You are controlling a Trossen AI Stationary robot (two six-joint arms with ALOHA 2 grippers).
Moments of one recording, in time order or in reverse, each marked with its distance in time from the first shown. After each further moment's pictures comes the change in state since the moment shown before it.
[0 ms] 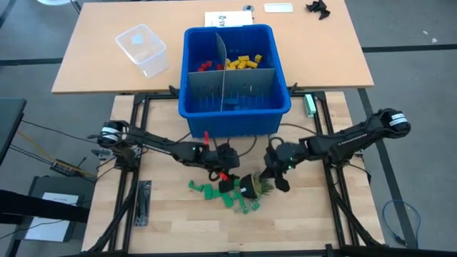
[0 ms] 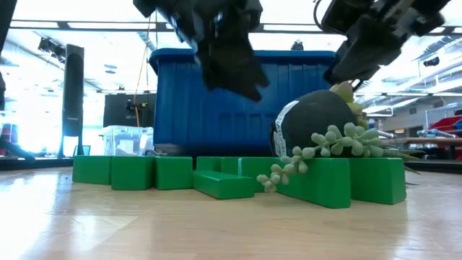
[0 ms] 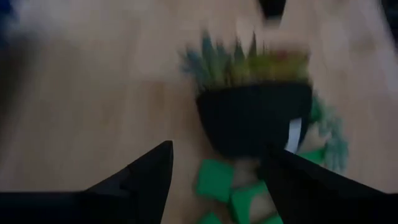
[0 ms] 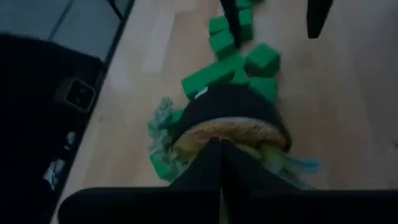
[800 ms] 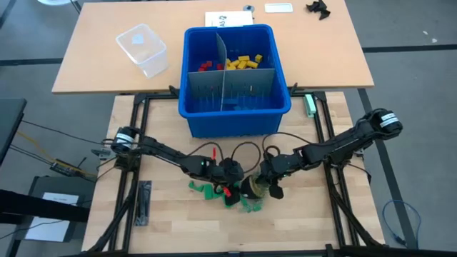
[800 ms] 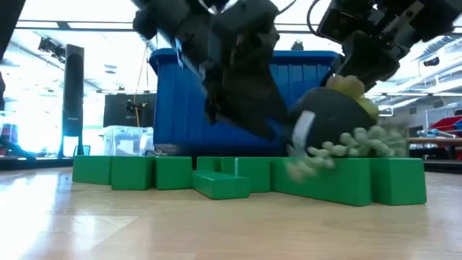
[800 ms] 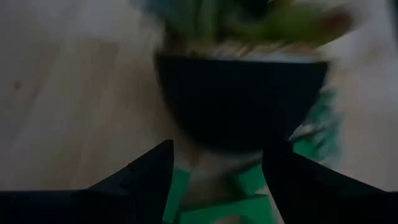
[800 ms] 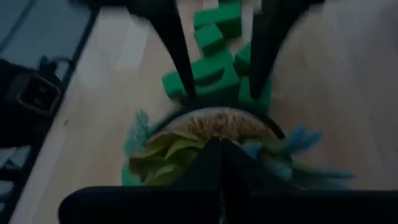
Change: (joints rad) left arm -0.070 0.172 0.000 0.153 -0.020 -0.202; right arm 0.089 0.130 0.001 0.119 0.154 0.023
